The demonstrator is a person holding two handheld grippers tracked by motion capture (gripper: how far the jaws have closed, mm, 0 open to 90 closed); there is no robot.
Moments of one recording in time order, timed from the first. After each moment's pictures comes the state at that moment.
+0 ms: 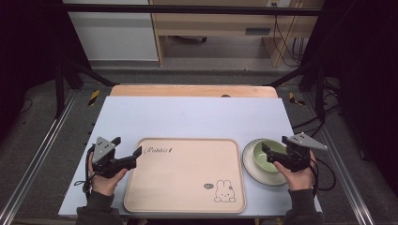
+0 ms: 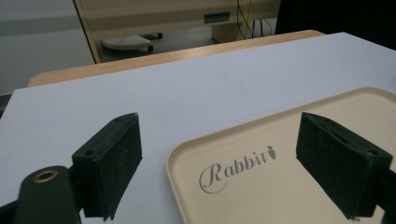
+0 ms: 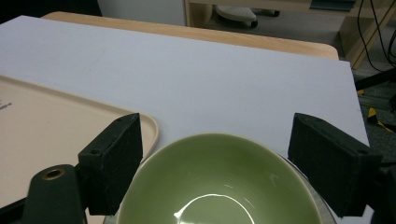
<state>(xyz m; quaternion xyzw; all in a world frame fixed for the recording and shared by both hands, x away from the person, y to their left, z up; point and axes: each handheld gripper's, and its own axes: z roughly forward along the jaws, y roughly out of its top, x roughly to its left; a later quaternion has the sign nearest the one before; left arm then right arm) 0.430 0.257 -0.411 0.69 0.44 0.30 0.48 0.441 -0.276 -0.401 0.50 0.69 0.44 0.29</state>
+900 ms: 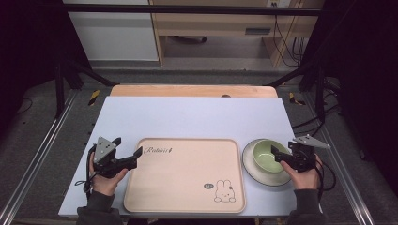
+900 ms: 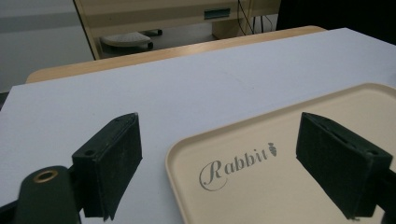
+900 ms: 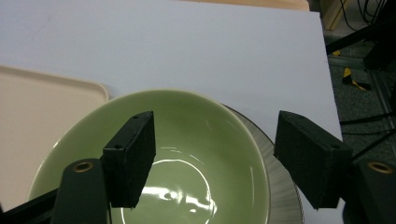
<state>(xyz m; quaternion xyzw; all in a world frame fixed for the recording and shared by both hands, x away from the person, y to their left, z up) 0.432 0.255 -0.414 0.70 0.44 0.30 0.47 0.449 -0.301 -0.422 0.56 0.69 0.38 0.27</state>
